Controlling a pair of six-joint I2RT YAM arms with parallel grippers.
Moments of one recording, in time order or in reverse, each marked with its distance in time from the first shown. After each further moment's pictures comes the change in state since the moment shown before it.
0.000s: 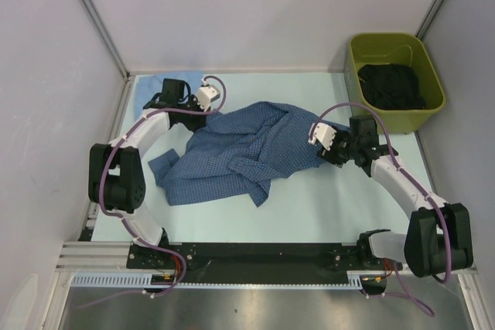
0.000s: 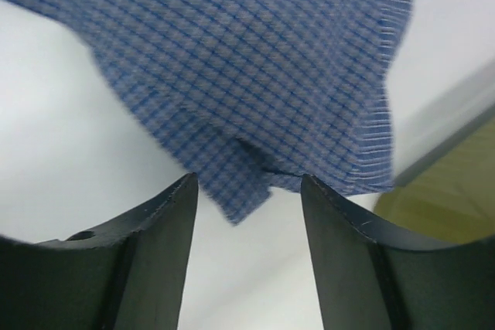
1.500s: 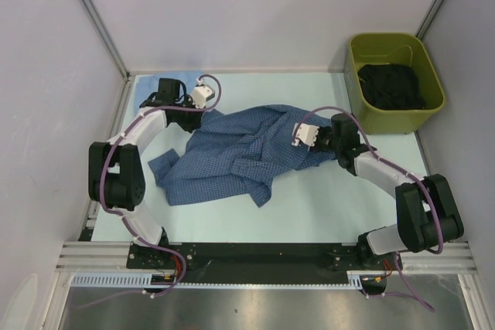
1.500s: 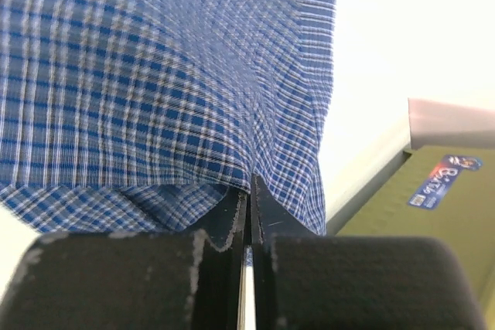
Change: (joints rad) left arm 0.034 0.021 0.018 -0.043 -0.022 -0.014; right arm 0.109 0.195 -0.052 0.452 0.129 -0.128
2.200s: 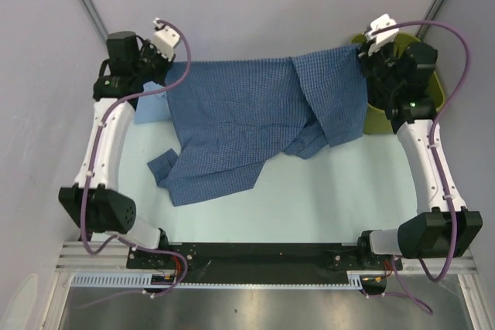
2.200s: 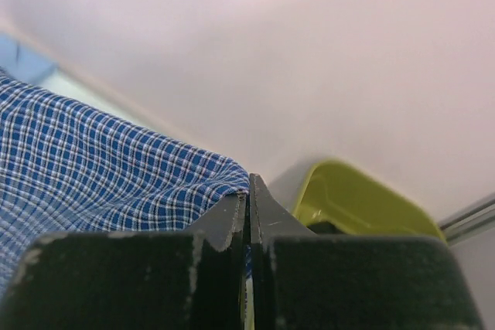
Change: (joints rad) left arm 0.077 -0.191 0.423 -0.113 -0.082 -0.038; right arm -0.284 -0.079 0.697 -0.152 -0.178 0.714
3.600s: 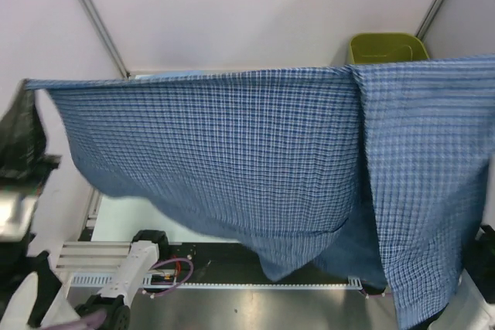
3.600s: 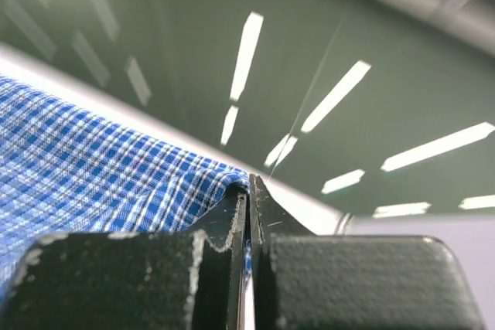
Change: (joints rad) left arm 0.007 -0.761 0.300 0.219 0.015 -0.115; right arm -0.047 -0.490 0.583 0.063 0.082 0.090
